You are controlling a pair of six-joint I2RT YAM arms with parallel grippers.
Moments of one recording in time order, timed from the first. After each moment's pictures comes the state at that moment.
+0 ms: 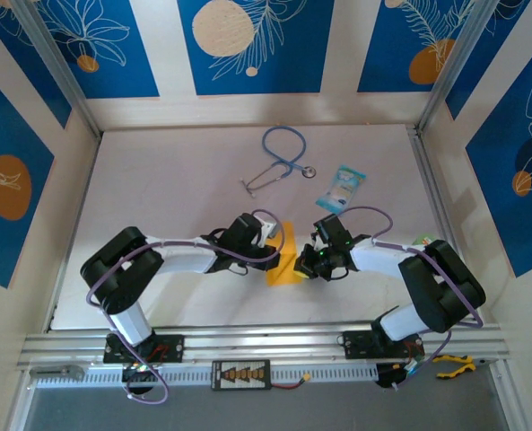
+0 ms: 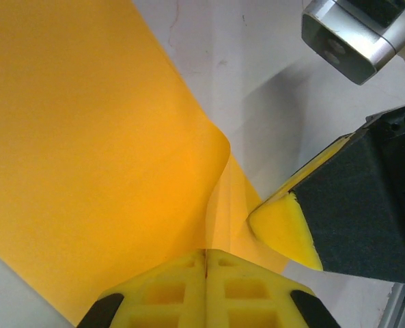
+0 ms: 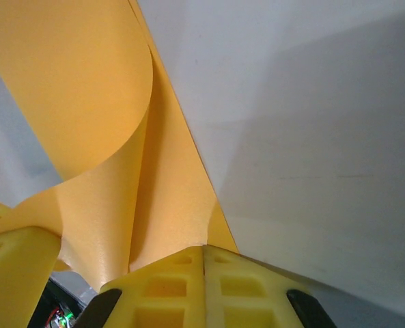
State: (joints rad) left arm -0.84 1.71 0.80 0.11 0.35 -0.54; right arm 0.52 1.46 0.54 -0.22 -0.48 0.95
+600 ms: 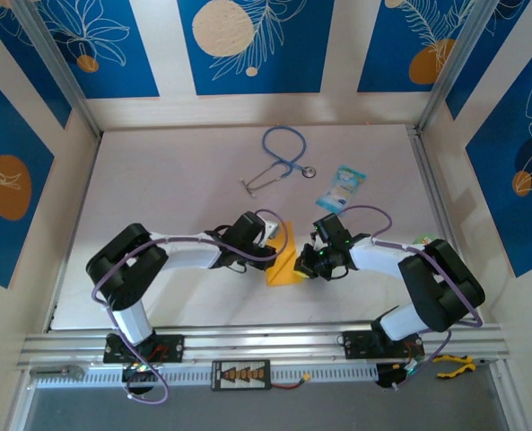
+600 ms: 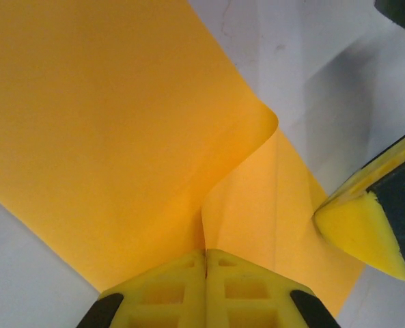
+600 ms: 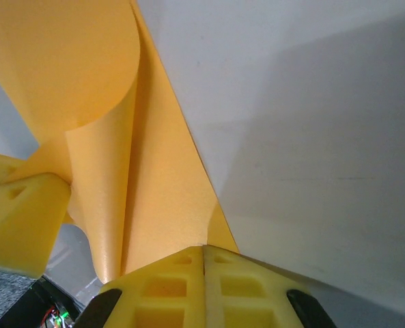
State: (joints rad) left arm -0.84 1.75 0.86 -0.03 0.25 -0.41; right arm 0.52 1.46 0.55 -0.24 -0.48 0.93
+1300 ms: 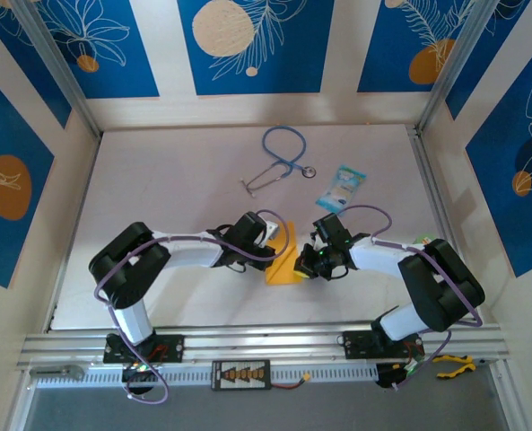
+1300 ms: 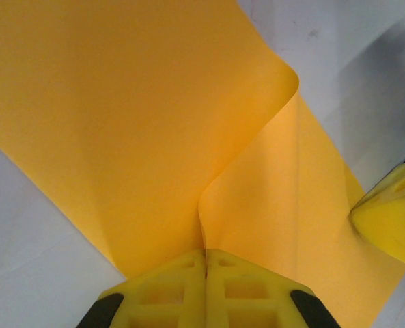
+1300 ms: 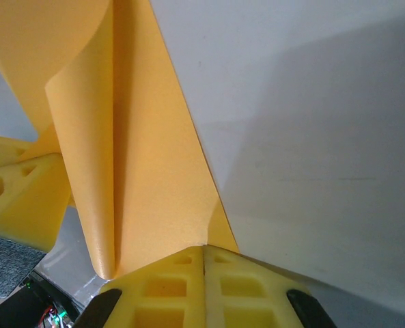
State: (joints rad) left arm -0.84 1.77 0.88 -0.07 0.21 -0.37; right arm 0.52 1.46 0.56 -0.25 -0.48 0.92
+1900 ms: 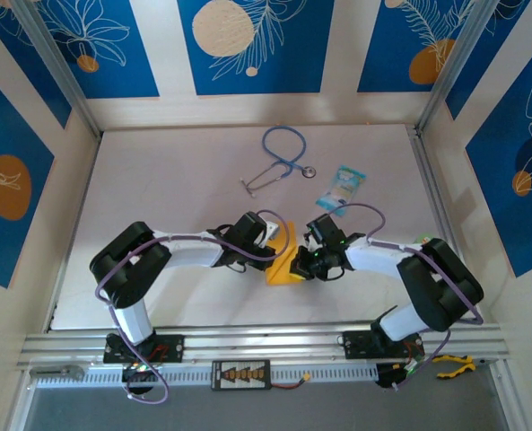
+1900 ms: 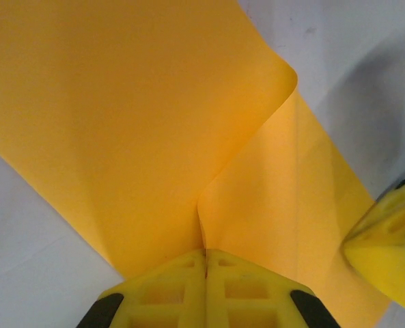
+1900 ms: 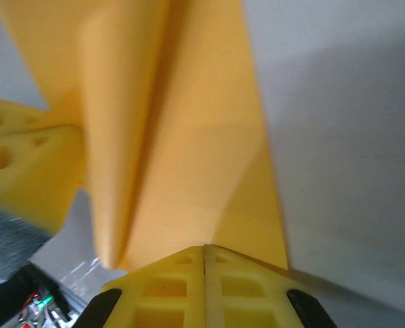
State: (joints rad) left arm -0.84 1.77 0.88 -0.06 0.23 -0.37; right arm 0.58 1.48 0.58 -0.26 -0.47 0.90
